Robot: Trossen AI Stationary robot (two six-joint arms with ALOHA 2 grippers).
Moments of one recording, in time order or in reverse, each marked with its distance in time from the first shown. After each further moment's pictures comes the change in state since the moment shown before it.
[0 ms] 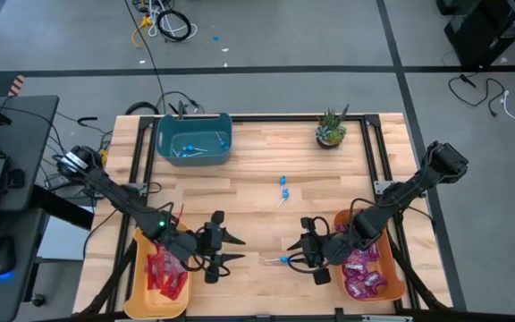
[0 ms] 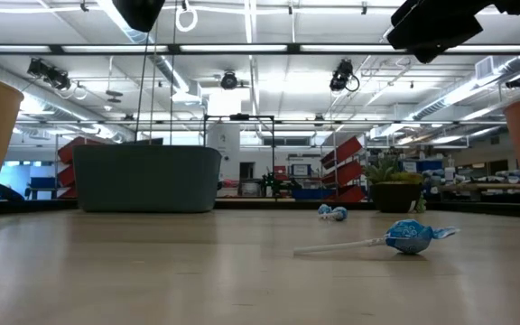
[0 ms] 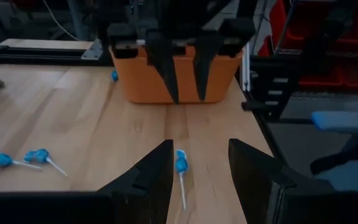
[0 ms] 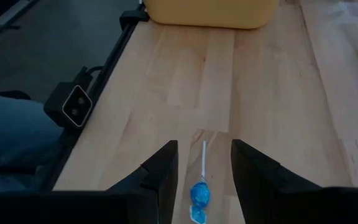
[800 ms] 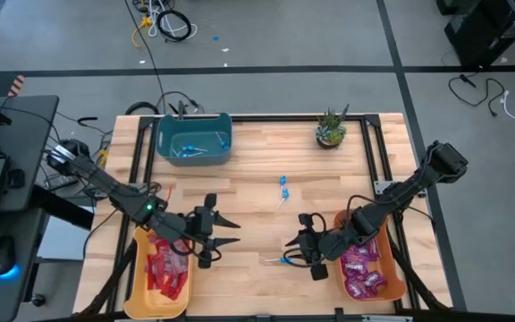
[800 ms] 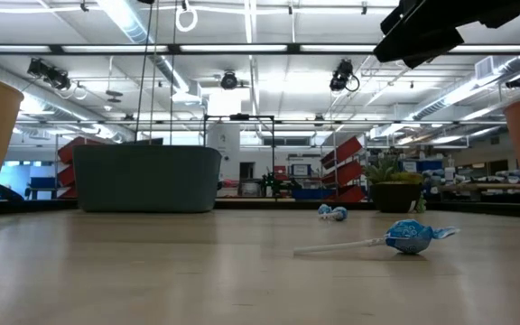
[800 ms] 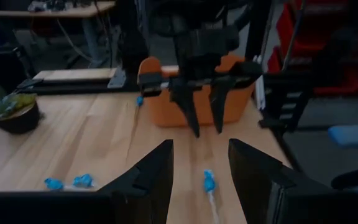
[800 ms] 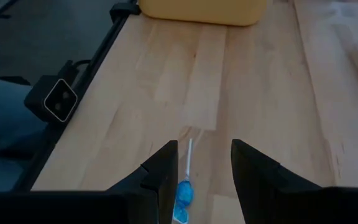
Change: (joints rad) left arm 0.054 -0.174 0.022 -0.136 0.011 0.116; right arm -0.041 0.000 0.000 -0.016 -0.024 -0.048
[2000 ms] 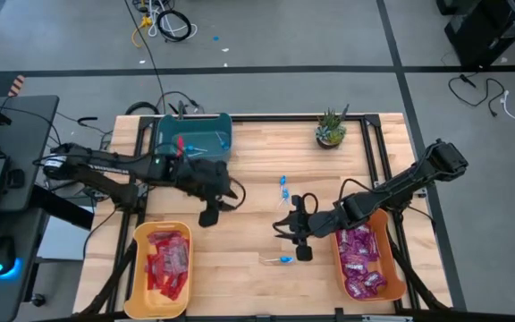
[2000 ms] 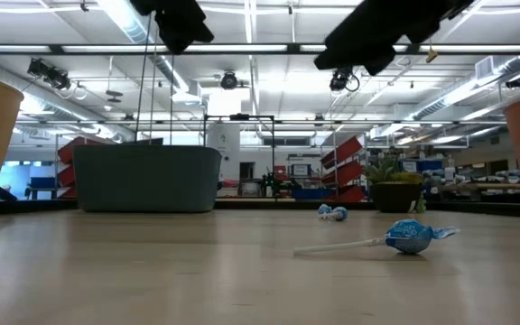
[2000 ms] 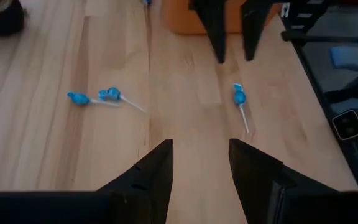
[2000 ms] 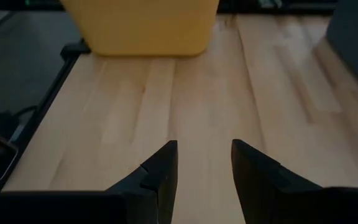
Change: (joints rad) left arm 0.467 -0.001 0.237 -0.651 0.584 0.076; right arm -0.161 -0.009 0.000 0.090 -0.006 -0.041
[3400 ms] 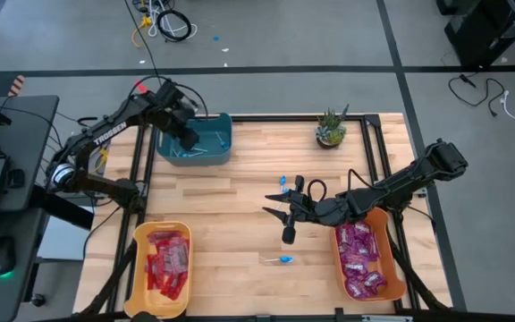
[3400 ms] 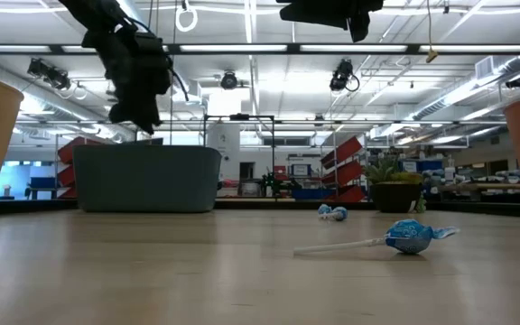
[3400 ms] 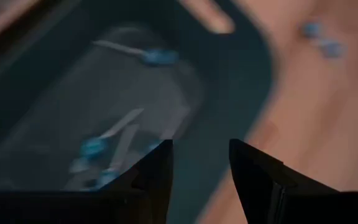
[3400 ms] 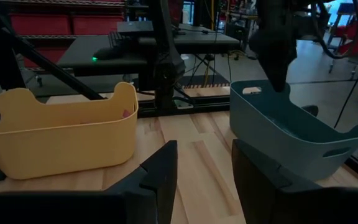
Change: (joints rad) left arm 1.004 0.033 -0.006 -0.427 0.300 0.162; right arm -0.045 0.000 0.000 0.366 0.317 -0.124
